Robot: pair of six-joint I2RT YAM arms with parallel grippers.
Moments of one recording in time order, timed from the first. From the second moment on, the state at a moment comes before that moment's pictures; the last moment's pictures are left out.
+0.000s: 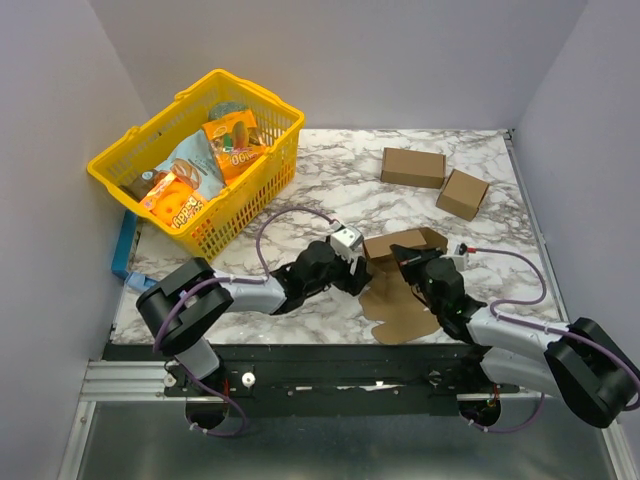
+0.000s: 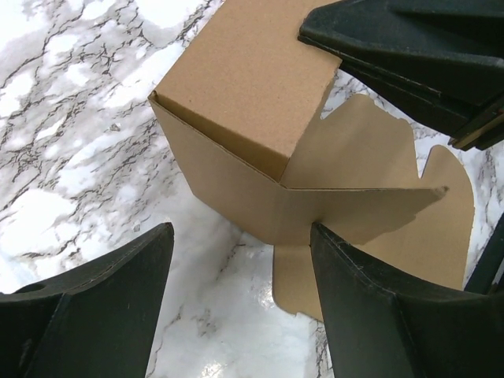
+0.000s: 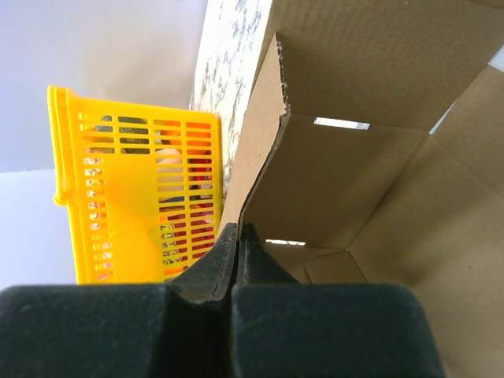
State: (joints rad) left arm -0.92 1.61 0.64 0.60 0.04 -0.29; right arm 0.64 1.11 0.20 0.61 0.44 1.43
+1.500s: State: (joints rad) left arm -1.11 1.81 0.73 0.72 -0.39 -0.28; right arm 0.64 0.97 0.12 0.55 0.46 1.40
